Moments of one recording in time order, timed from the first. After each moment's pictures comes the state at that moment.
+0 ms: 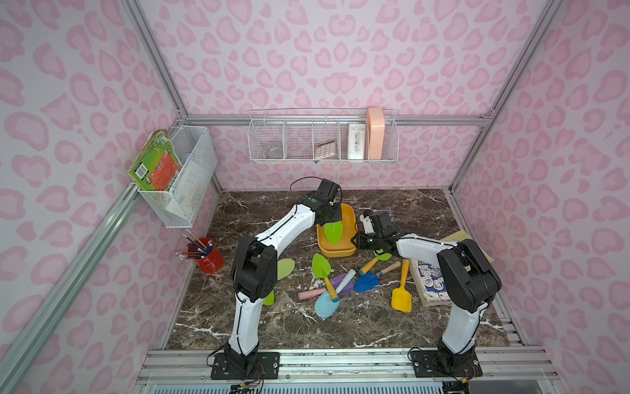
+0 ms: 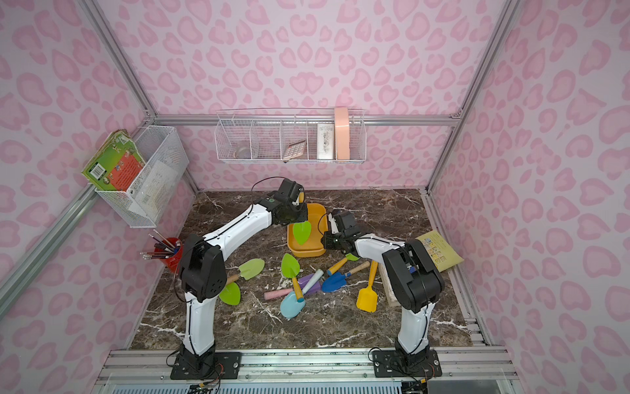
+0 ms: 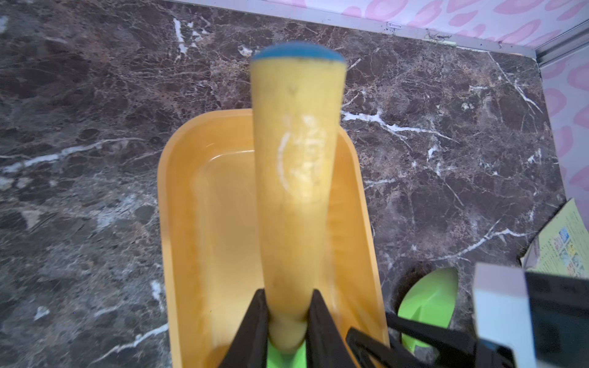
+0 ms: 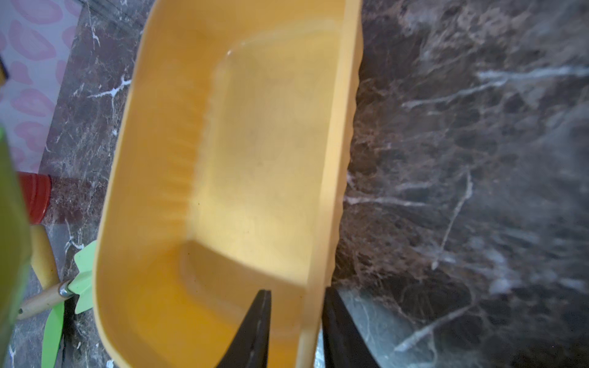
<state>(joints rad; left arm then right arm) -0.54 2.11 1.86 -0.64 -0.04 -0.54 0.50 1.87 1.09 -0.03 -0.25 0.44</state>
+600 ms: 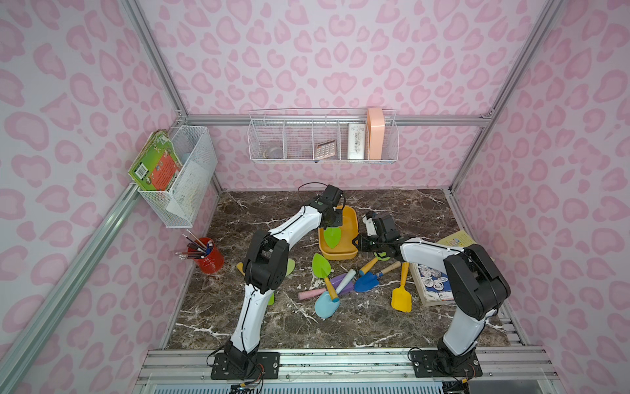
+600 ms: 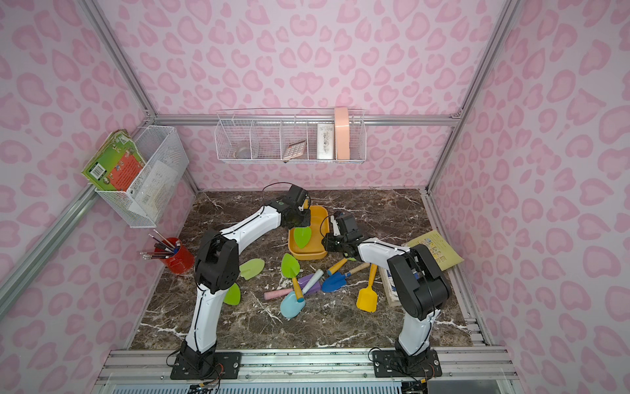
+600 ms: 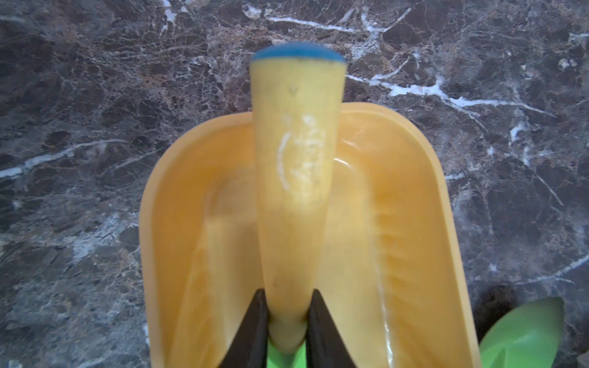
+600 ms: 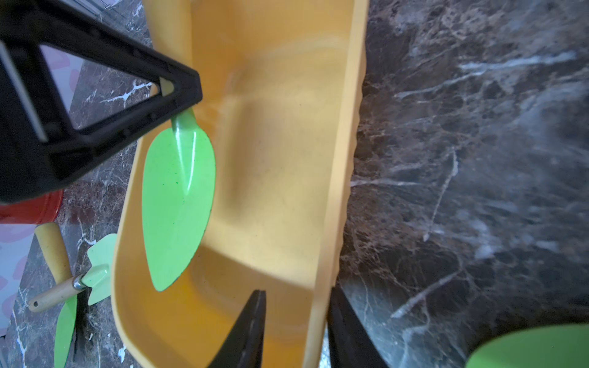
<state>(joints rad) -0.54 2.24 1.91 -0.64 -0.09 -0.46 0.51 1.80 1.04 -0.01 -0.23 0.47</state>
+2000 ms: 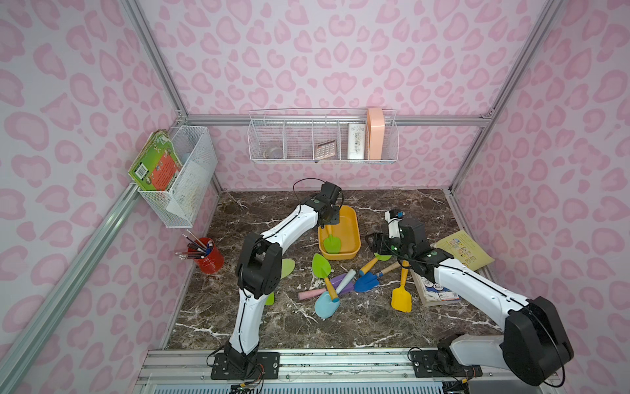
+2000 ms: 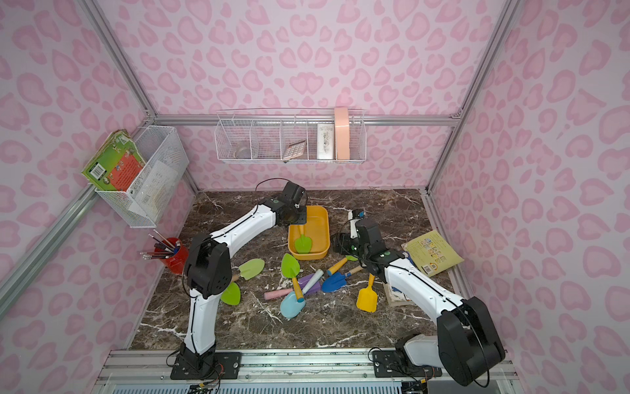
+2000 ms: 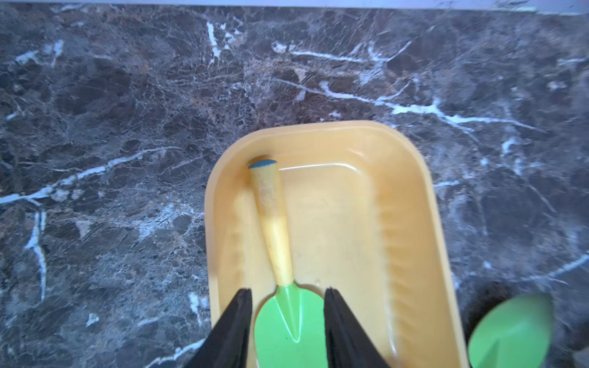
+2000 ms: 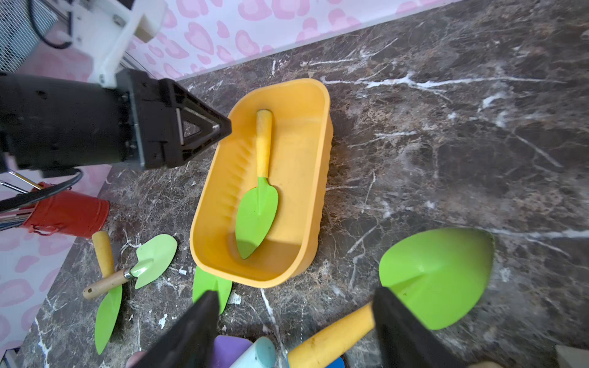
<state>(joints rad) -0.55 2.11 1.85 -0.67 -0.15 -0.47 0.48 1.30 0.81 -0.07 -0.12 0.45</state>
